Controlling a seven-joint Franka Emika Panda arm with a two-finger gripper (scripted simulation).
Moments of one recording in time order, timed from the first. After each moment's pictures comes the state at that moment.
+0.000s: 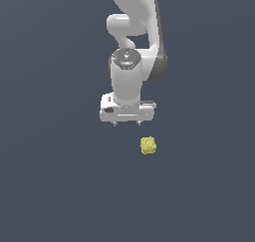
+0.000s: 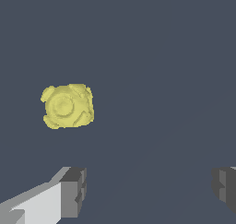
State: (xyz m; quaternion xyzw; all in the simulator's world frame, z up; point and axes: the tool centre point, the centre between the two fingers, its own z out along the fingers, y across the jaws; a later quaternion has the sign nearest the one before) arm -0.004 -0.002 0.163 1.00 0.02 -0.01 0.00
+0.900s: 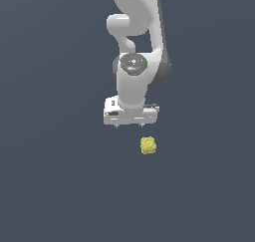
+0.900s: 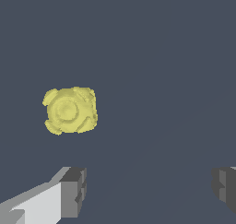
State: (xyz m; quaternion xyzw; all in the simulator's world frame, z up) arm 0.004 0.008 0.155 1.00 0.03 -0.01 0.01
